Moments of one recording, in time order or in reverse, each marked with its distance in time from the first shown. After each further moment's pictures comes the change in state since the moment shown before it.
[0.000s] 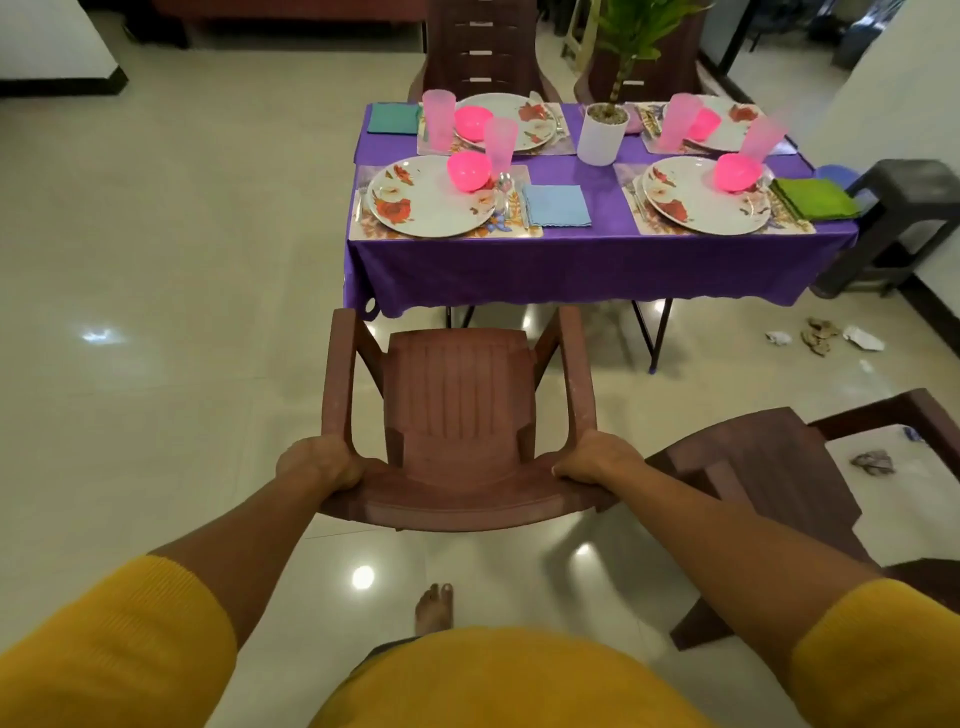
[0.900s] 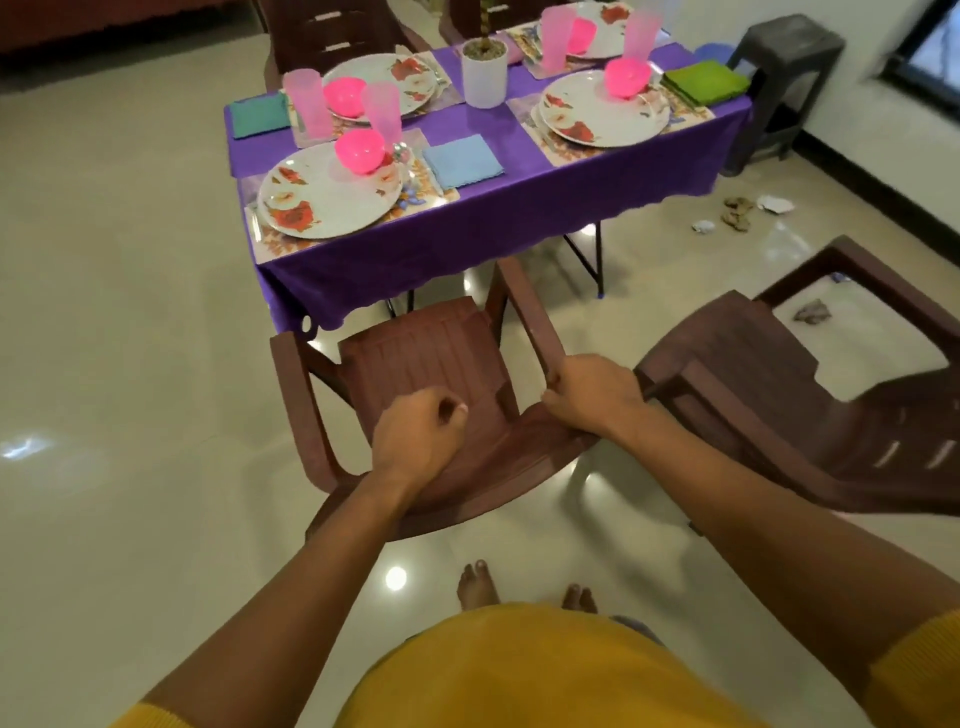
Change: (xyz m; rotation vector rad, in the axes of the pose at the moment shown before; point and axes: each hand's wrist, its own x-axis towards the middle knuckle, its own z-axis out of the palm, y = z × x) left_hand -0.062 0.100 -0.016 -0.209 0.270 0.837; right_hand -0.036 -0.006 -0.011 0.014 0.407 -0.162
